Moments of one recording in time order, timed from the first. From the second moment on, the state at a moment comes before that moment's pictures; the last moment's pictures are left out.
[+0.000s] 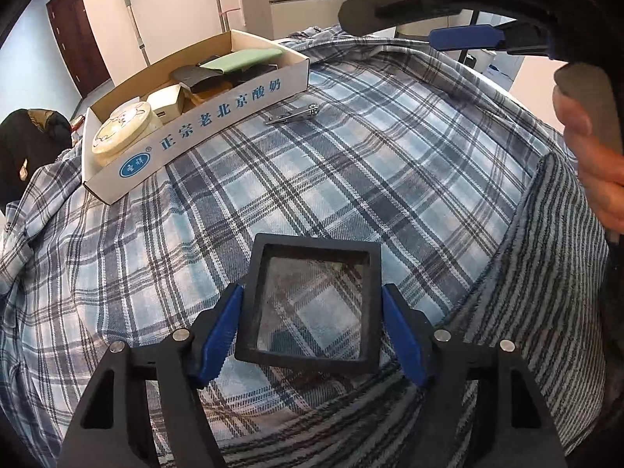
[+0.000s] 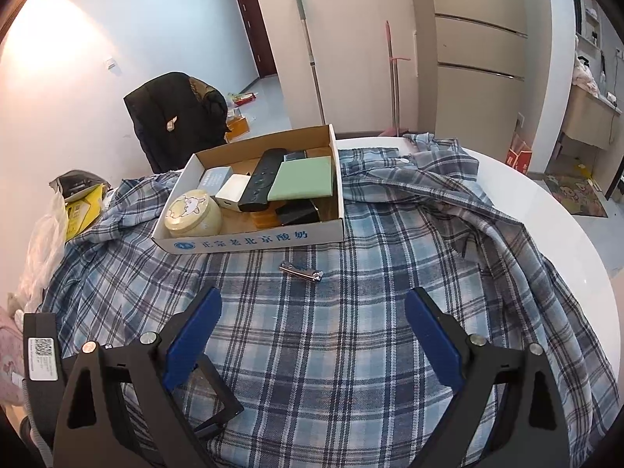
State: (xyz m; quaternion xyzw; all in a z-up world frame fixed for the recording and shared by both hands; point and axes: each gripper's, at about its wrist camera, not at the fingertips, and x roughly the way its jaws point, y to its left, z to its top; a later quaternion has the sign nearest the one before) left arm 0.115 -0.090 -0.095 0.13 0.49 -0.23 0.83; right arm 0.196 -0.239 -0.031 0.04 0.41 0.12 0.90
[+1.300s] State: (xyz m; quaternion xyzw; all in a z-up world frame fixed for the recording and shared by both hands) left arm 0.122 -0.022 -0.036 -0.02 0.30 -0.08 0.95; right arm 0.223 -0.248 -0.039 0.05 0.42 0.07 0.90
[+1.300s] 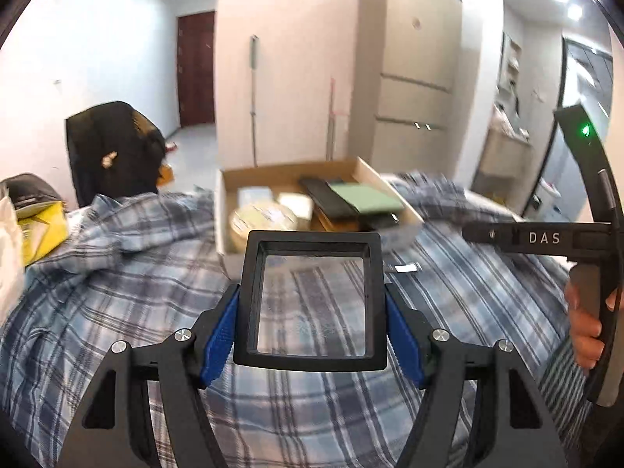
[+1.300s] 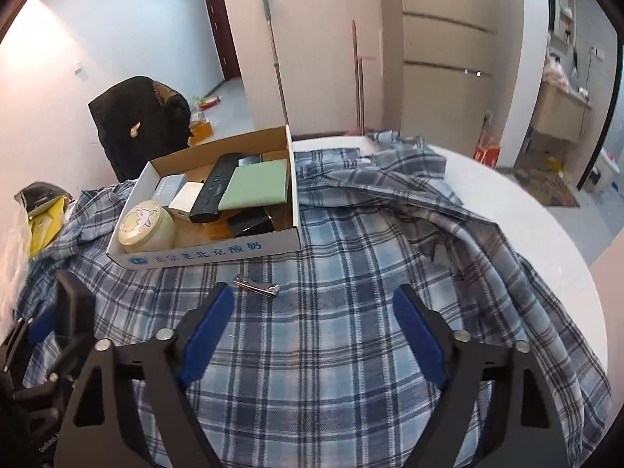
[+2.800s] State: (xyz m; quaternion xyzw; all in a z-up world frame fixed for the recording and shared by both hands) left arm 0.144 0.023 -0.057 -0.12 0.35 -0.01 0.93; right arm 0.260 -0.182 -0.104 -0.06 0.45 0.16 0.88
